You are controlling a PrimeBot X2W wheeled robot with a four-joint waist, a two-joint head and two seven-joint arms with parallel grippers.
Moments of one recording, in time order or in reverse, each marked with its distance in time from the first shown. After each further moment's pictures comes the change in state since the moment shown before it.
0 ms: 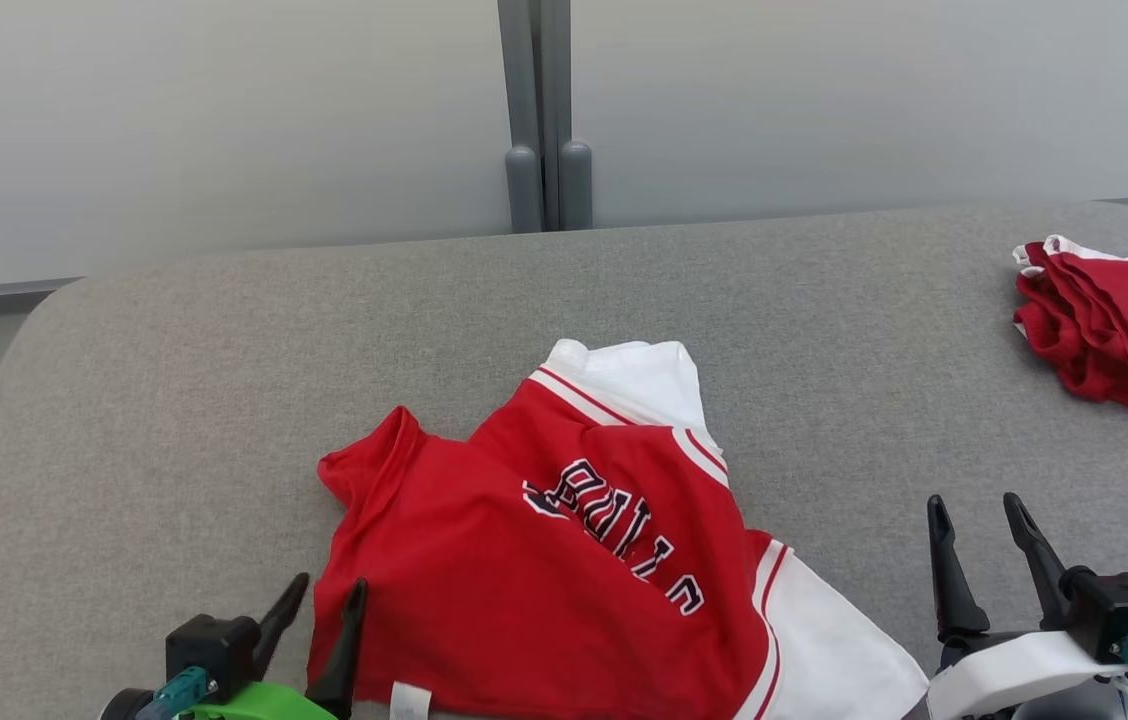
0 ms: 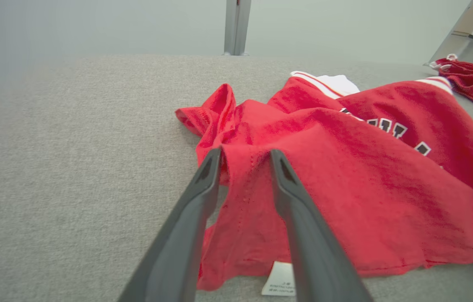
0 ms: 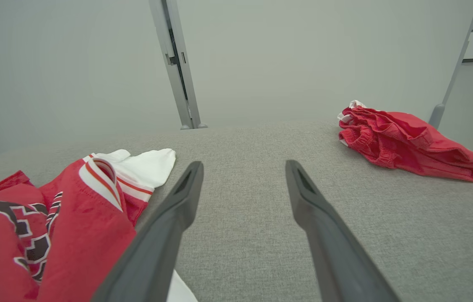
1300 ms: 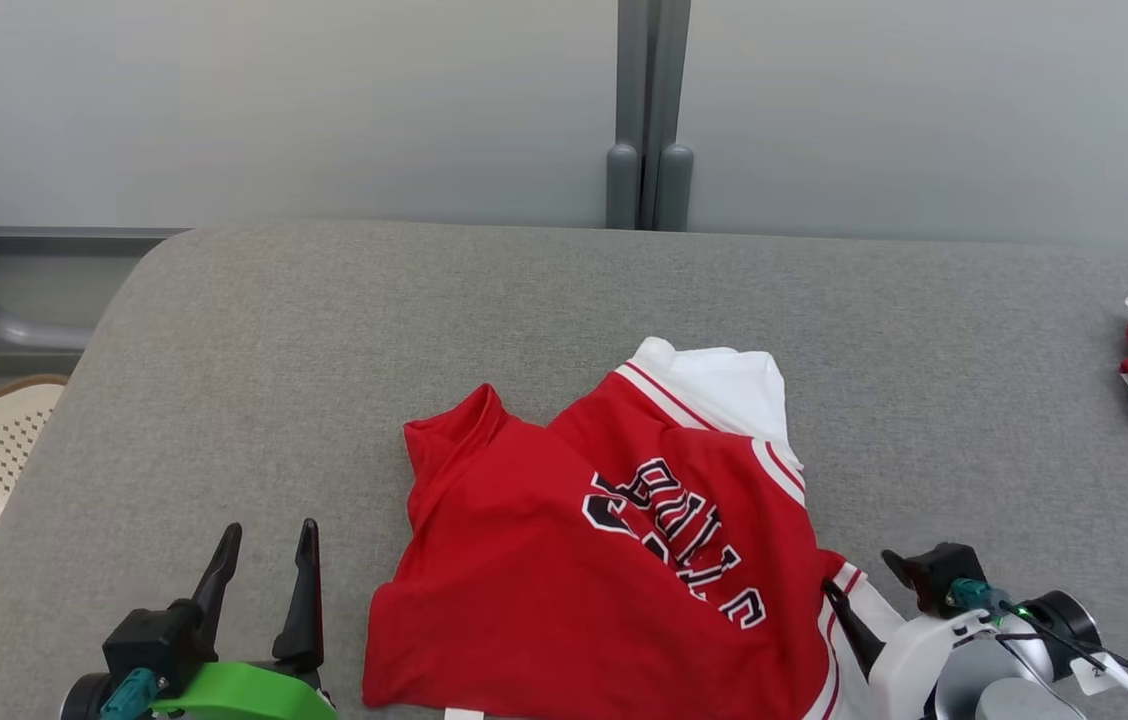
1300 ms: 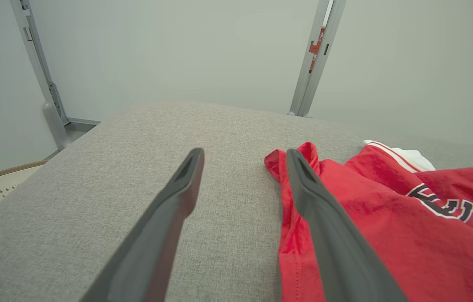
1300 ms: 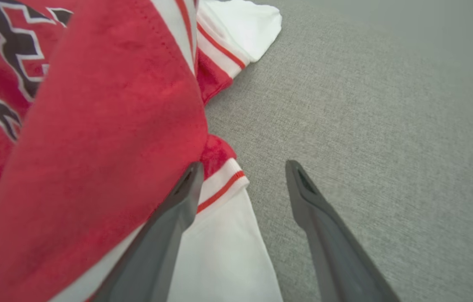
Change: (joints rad) left arm -0.014 -0.188 0.289 0.101 0.197 -0.096 -0.146; right arm -0.257 -0.182 0.399 0.467 0.027 0.000 0.144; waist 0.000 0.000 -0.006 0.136
